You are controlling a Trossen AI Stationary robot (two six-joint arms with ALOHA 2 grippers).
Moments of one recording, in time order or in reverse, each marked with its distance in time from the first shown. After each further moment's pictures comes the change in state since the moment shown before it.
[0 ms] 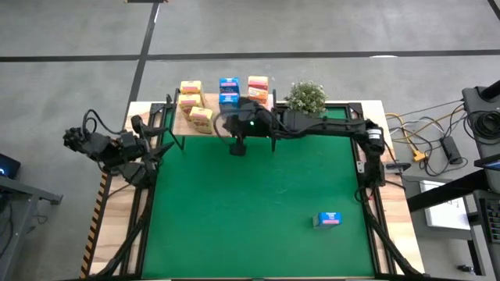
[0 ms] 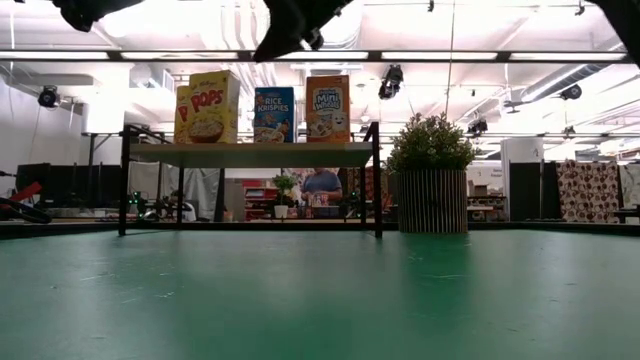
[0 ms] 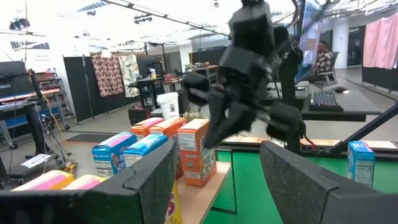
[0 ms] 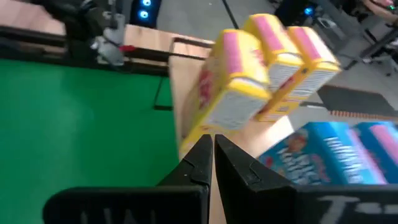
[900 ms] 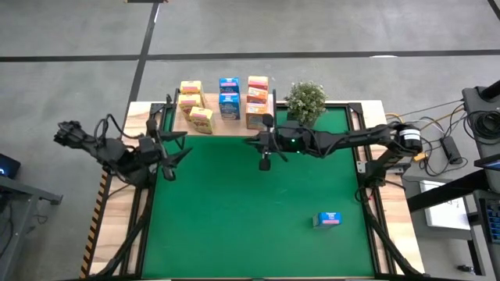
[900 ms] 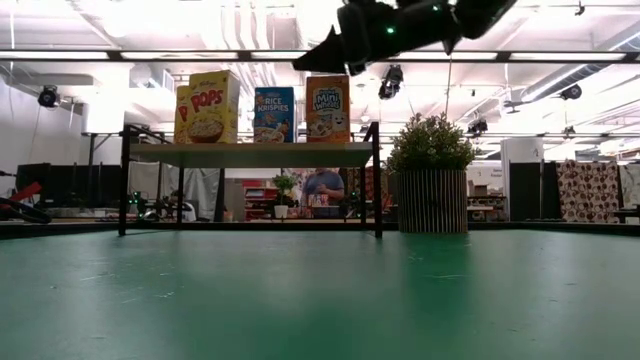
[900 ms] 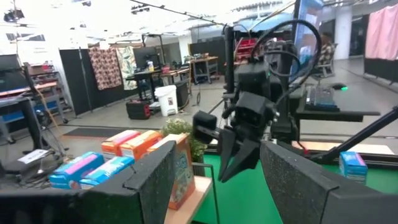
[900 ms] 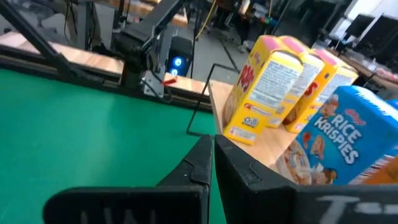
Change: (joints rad) left arm 0.020 0.404 0.135 0.207 0.006 -0.046; right arm 0.007 -0.354 -0.866 0.821 -0.185 -0.061
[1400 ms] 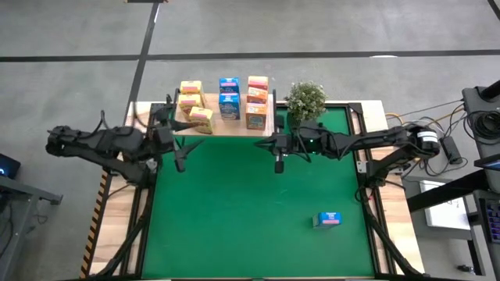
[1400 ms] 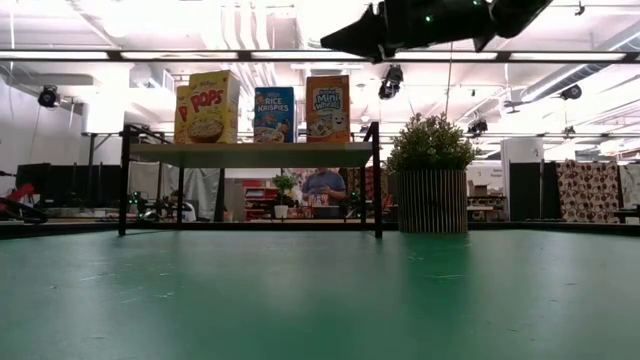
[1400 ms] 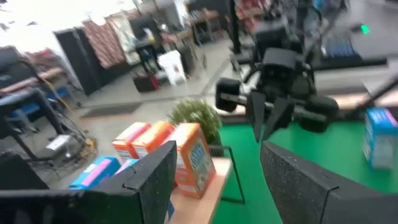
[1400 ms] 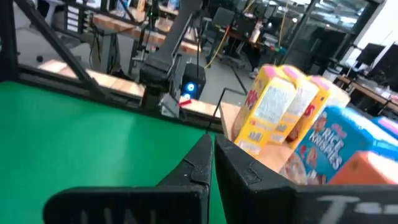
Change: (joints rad) left arm 0.219 0.202 0.284 -0.315 0.184 -0.002; right arm -0.006 -0.170 -0.177 0.107 -0.102 -0.002
